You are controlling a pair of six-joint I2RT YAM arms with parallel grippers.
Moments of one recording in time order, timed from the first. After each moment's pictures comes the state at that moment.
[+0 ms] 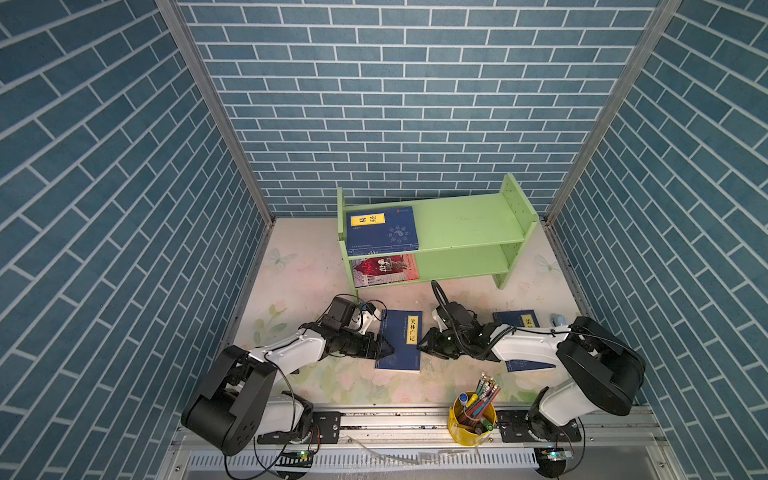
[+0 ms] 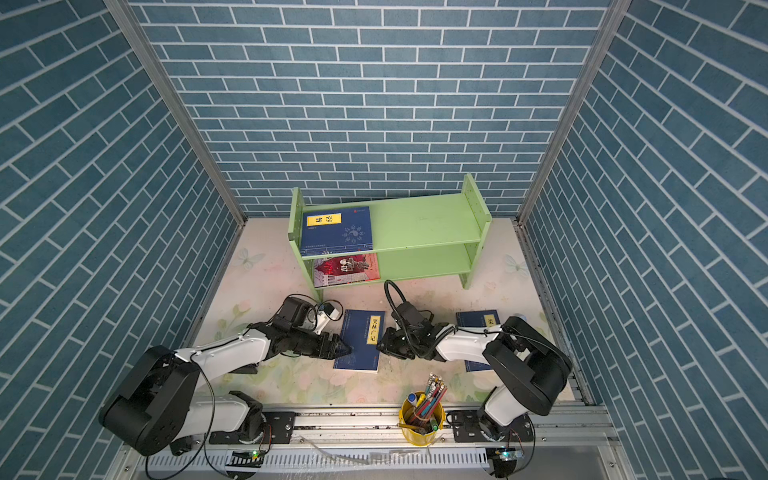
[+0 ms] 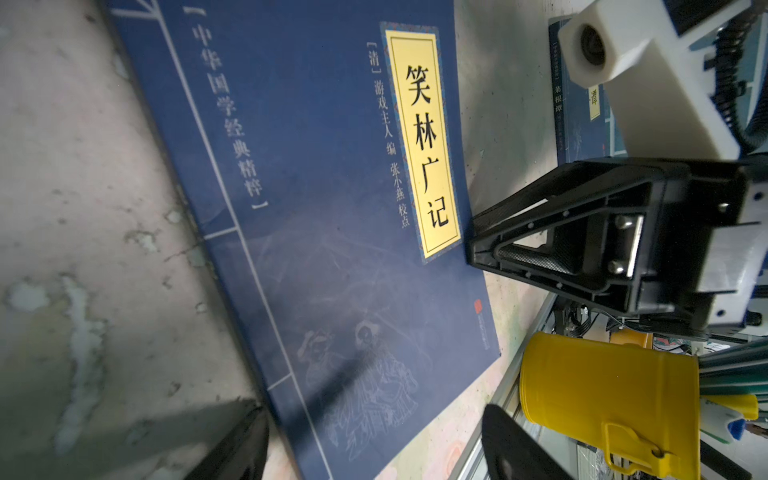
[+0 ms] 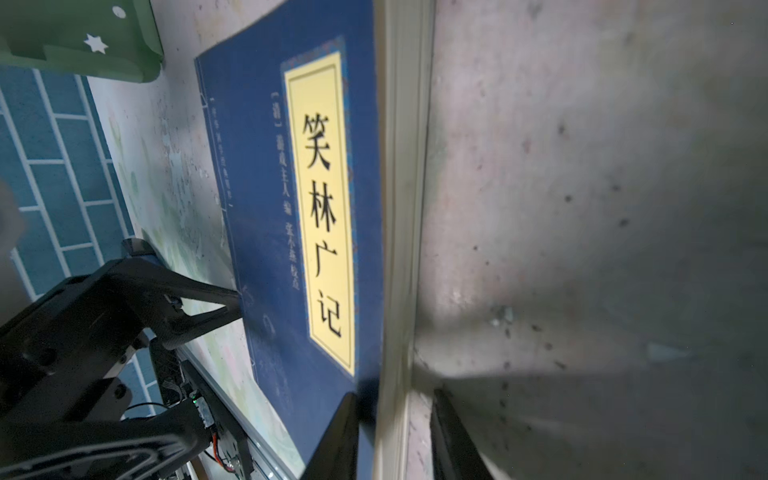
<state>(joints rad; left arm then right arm) -0.45 1.32 0.46 -0.20 0.68 -0.35 0.89 1.54 0.59 0.04 -0.32 1.03</state>
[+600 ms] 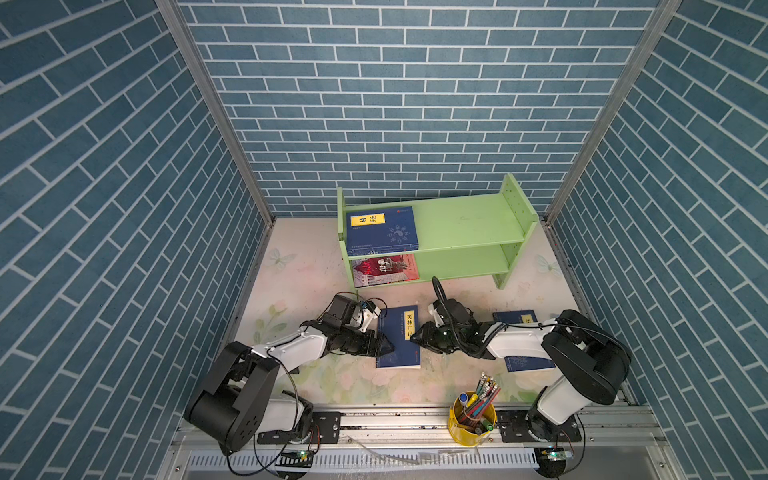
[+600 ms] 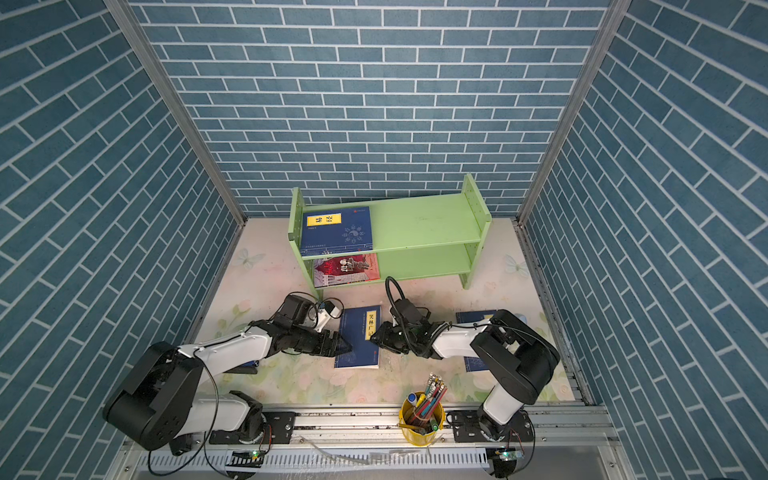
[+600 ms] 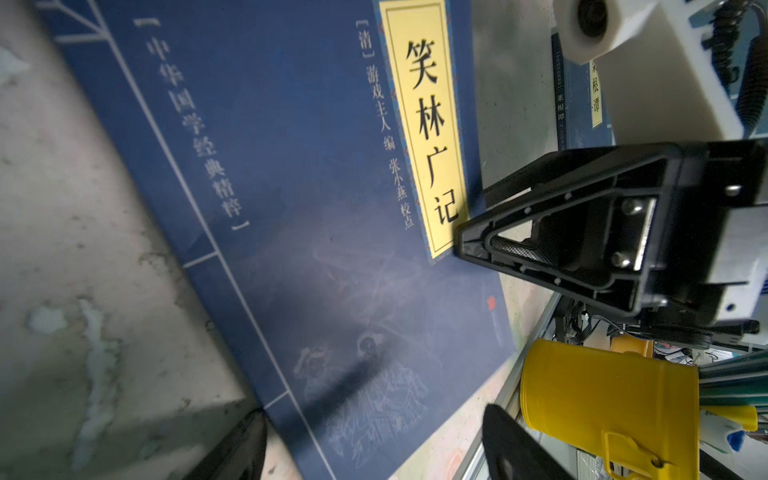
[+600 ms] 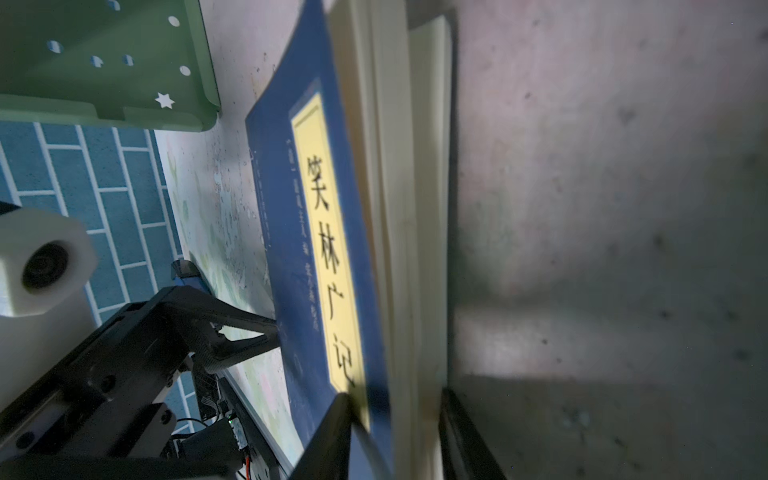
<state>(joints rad) -0.45 1.35 0.48 -0.18 0.69 -0.35 0.88 1.63 0.61 0.23 -0.35 1.08</state>
